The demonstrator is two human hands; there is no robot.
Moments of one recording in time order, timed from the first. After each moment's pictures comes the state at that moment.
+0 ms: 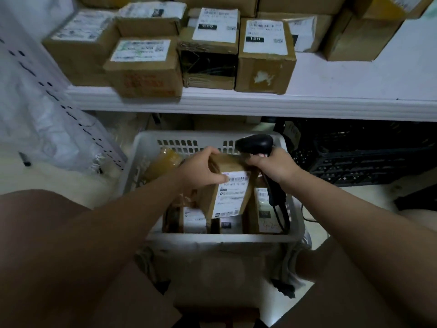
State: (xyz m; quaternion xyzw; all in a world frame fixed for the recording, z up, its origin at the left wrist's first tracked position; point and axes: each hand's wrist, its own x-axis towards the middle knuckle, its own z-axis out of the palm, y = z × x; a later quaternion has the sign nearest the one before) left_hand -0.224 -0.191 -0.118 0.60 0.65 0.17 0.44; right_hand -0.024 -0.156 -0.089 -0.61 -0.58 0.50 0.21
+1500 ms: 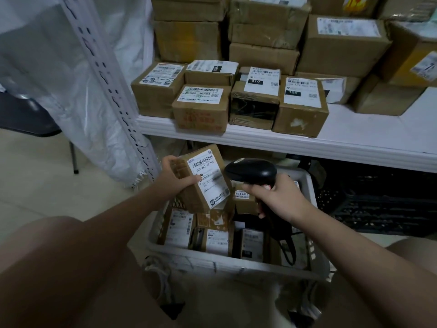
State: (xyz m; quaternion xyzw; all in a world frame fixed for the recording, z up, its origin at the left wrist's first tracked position) left_hand -0.330 -0.248 -0.078 0.37 0.71 0.42 0.42; right_hand -0.070 -0.205 -0.032 -0.44 -0.69 0.53 0.22
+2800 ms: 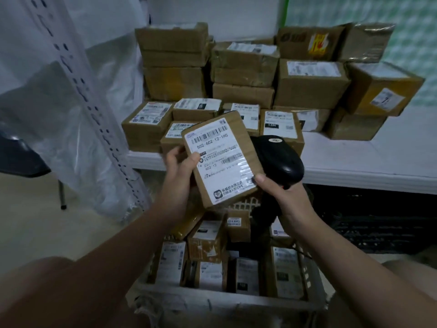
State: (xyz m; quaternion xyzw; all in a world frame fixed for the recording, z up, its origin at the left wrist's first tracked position) left_hand -0.264 -0.230 0.008 0.33 0.52 0.66 0.43; right_hand -0.059 -0.195 0.007 -0.29 -0.55 0.62 0.48
